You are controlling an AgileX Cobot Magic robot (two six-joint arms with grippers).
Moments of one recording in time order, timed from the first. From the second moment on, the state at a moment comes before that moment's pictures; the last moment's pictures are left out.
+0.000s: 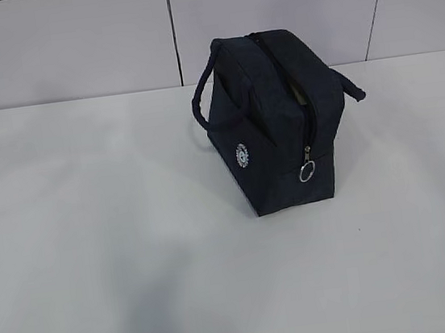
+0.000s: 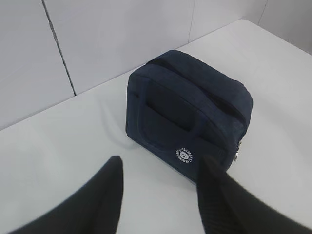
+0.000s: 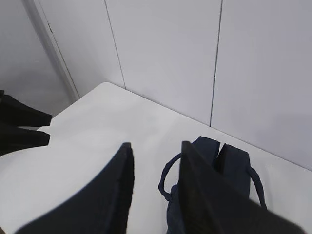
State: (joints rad) left arm -0.58 1.23 -1.22 -0.17 0.55 0.13; right arm 0.11 1.30 -1.90 0.63 1.17 -0.45
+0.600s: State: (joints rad) left arm -0.58 1.19 -1.04 -0.17 0.43 0.13; right arm 0.11 0.92 -0.93 0.74 0.64 -0.65
